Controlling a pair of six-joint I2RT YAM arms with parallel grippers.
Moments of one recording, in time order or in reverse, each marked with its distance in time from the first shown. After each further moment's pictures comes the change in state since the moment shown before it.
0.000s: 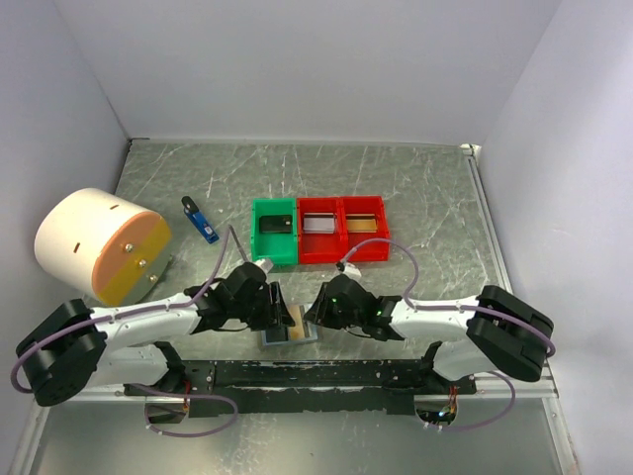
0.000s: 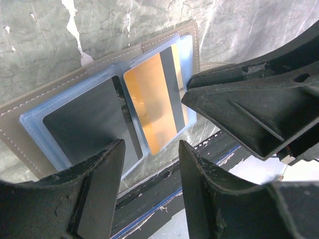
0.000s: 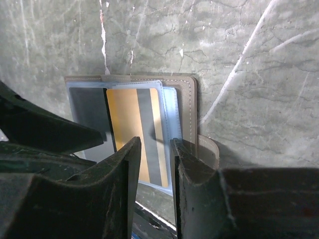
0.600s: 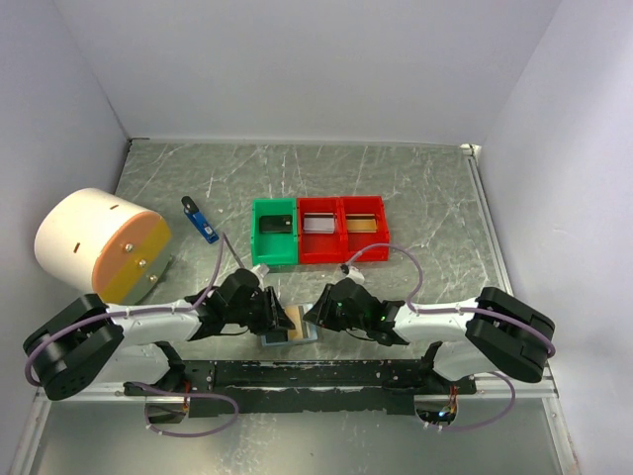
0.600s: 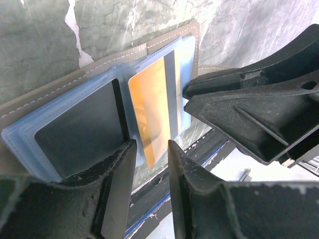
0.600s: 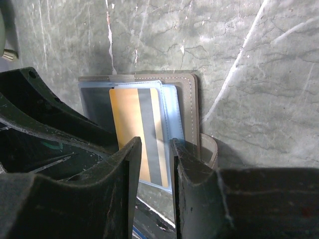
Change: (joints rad) left arm 0.043 0.082 -0.117 0.265 0.101 -0.097; right arm -0.002 -0.013 -0.088 0.153 -0.014 0.074
